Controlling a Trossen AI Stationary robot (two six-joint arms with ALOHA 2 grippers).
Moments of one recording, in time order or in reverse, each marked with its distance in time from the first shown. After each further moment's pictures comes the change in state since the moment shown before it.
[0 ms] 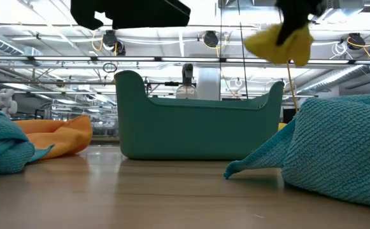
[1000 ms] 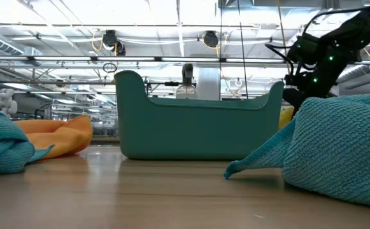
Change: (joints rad) left arm -0.057 -0.394 -0.082 -0.315 0.035 -0.394; right arm -0.854 -0.177 -0.764 0.906 -0.582 -0.366
